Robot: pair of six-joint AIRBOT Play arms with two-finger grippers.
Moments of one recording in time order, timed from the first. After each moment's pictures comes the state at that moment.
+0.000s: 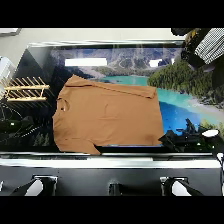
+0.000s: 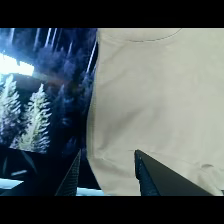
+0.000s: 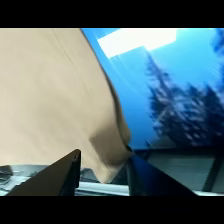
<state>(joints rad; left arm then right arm) 0.46 -0.96 0.82 1.13 -1.26 -1.41 -0.49 -1.17 0.51 -0.91 1.13 1.28</state>
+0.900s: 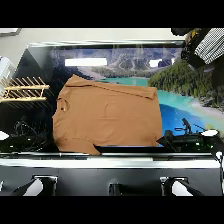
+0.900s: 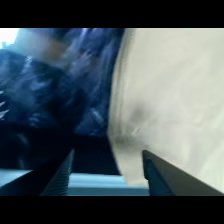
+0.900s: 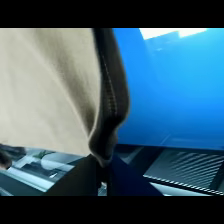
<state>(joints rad) 0.49 -1.01 0.49 1.03 -1.12 -1.23 -0.49 -1.20 0.51 -0.82 1.22 1.16</state>
